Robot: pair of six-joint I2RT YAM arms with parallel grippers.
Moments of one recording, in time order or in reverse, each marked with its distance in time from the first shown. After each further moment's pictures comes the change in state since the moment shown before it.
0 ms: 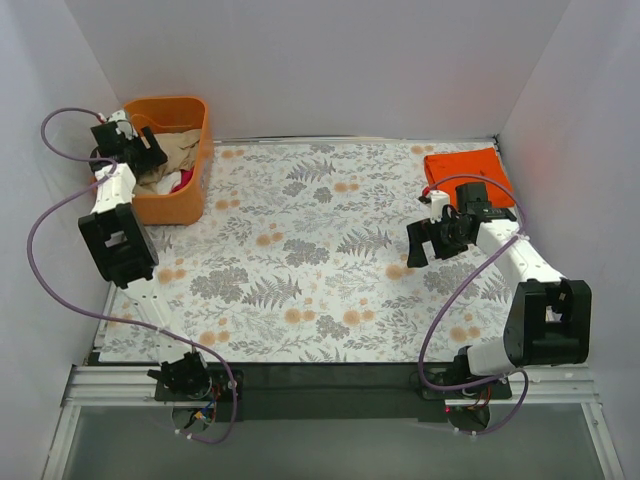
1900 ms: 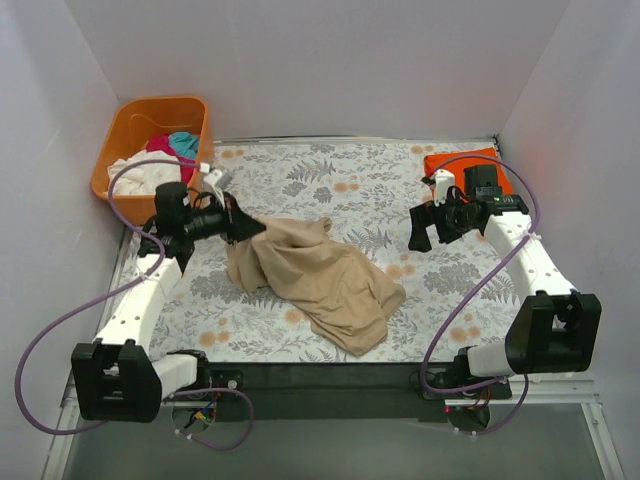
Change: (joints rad) left arm -0.430 -1.005 -0.979 0.168 0.680 -0.040; right arm 0.000 -0.035 0.150 -0.066 -0.037 -0.041
